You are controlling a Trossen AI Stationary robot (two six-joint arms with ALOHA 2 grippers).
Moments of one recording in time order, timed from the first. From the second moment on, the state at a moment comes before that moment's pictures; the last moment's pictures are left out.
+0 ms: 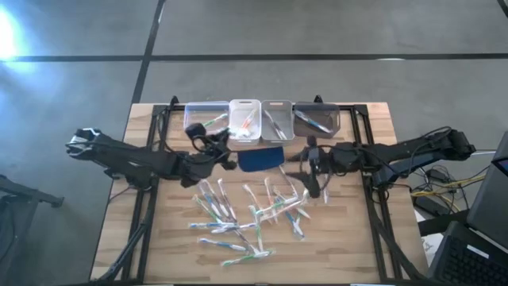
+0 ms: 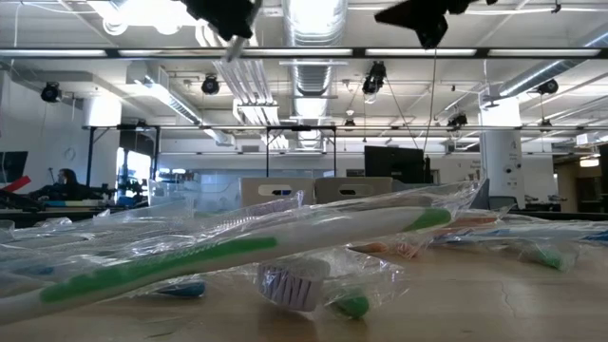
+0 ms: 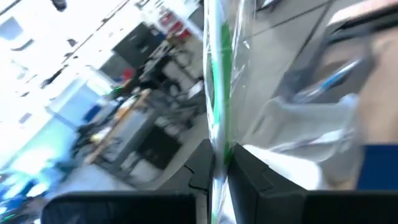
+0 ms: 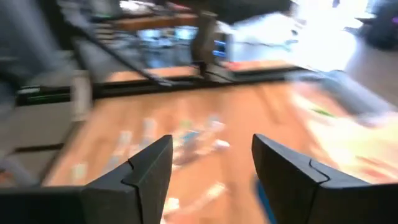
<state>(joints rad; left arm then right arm) -0.21 1.26 1.00 -0.04 -1.22 0.39 0.13 1.07 0.78 0.01 0.16 0.17</state>
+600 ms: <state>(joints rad) -0.01 1.18 1.04 -0.24 -1.23 0.48 0.13 1.07 0.78 -0.05 0.37 0.18</state>
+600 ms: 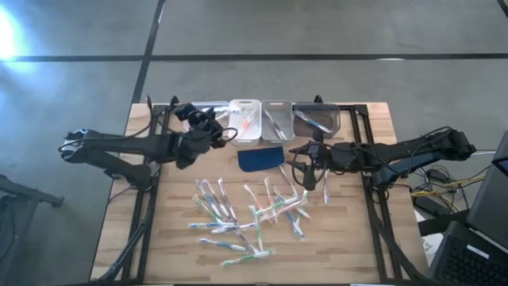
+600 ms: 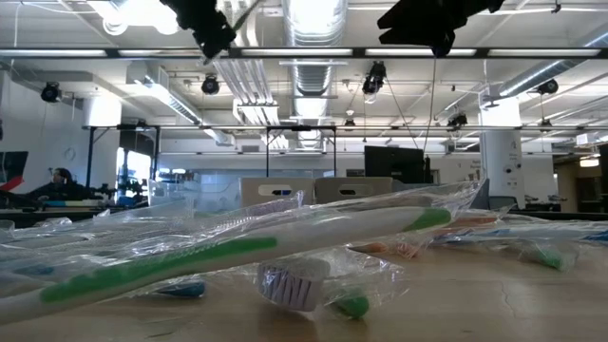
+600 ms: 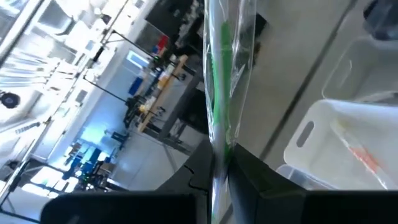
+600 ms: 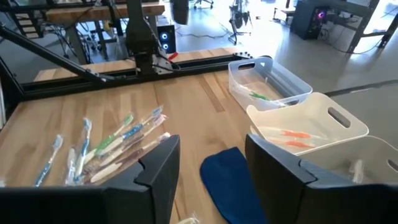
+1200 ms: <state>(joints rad) 0.43 1.21 1.08 -0.75 -0.71 0.19 0.13 1.07 0.78 -0.05 0.37 0.18</state>
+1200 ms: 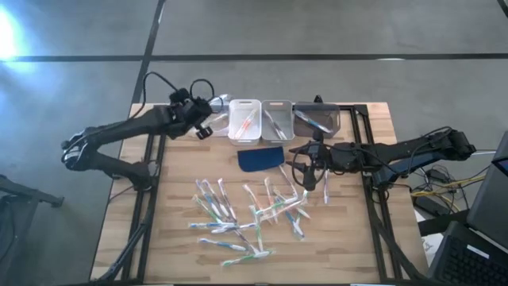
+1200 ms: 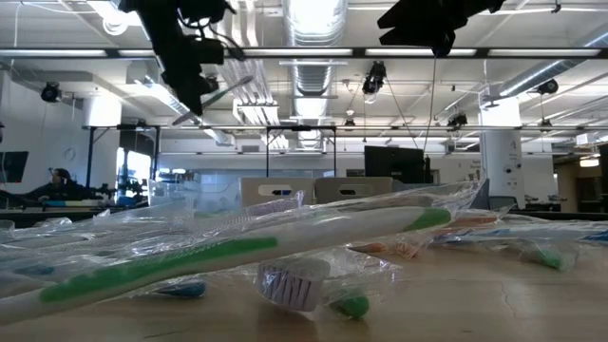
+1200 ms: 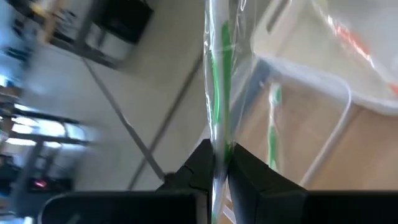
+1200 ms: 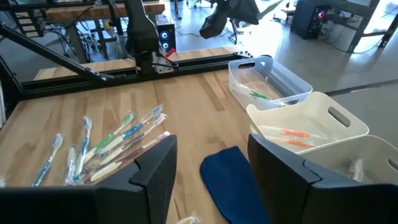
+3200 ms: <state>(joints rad) 0.74 1.71 1.13 -0.78 -0.38 0.14 0.13 1.07 0.78 -0.06 0.37 0.17</state>
